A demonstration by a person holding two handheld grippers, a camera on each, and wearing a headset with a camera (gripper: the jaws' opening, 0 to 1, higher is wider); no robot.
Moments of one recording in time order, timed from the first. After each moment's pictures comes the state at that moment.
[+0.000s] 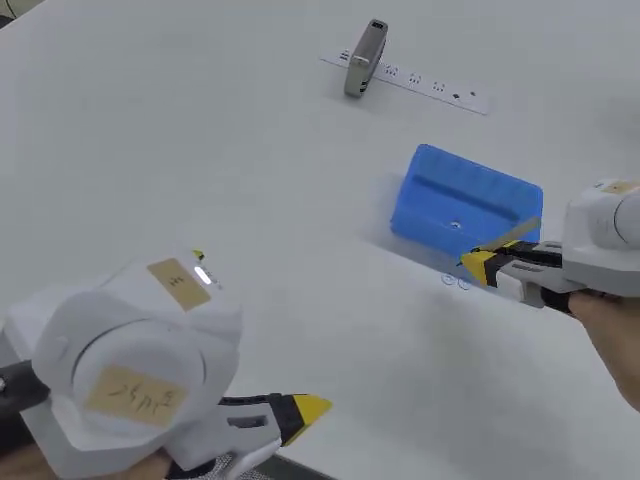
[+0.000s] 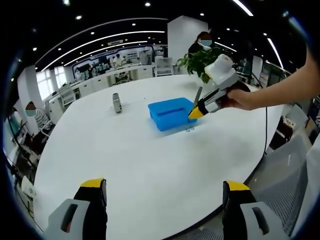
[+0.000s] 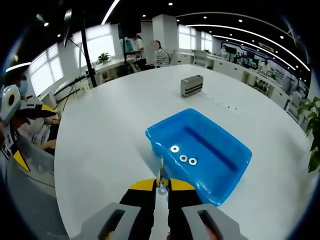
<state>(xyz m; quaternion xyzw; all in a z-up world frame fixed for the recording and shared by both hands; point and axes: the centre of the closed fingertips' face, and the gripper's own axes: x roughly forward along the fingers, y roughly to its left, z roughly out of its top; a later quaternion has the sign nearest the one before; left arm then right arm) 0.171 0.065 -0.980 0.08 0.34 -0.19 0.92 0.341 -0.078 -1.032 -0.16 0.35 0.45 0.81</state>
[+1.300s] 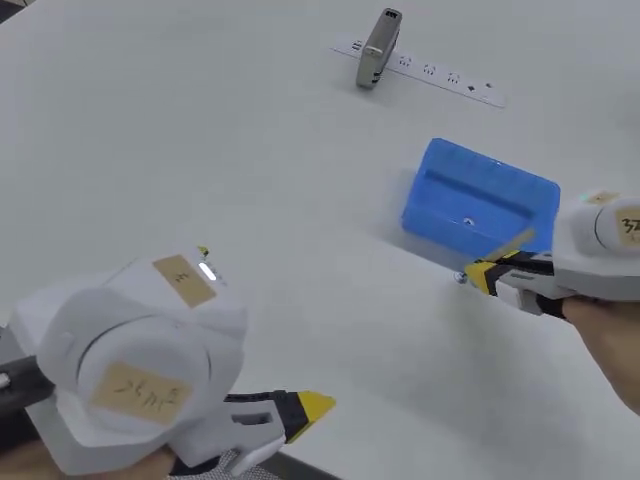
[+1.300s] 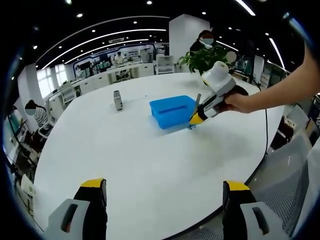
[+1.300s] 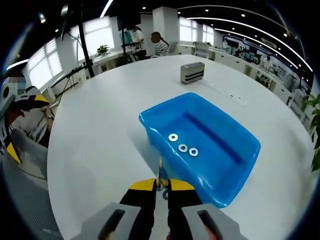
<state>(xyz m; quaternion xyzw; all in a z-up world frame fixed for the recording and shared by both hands) 0.172 0.069 -0.985 0.08 0.35 -0.18 0.92 0.344 -0.081 -1.059 -0.18 0.38 0.44 0.79</state>
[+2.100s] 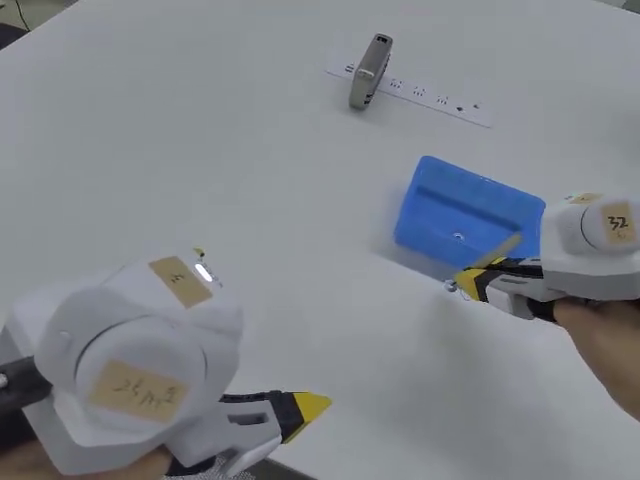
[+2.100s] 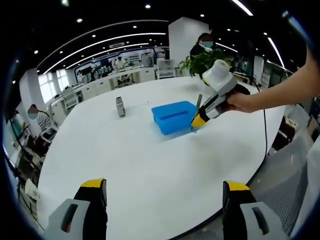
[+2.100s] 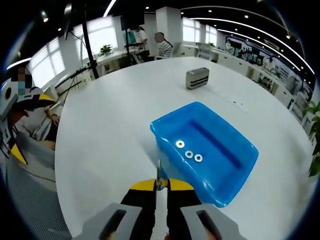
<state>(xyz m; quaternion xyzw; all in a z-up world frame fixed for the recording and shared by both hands) 0.173 0.070 -0.969 0.09 0.33 -0.18 0.92 0.335 -0.076 -1.036 -0.18 0.38 0.45 0.79</state>
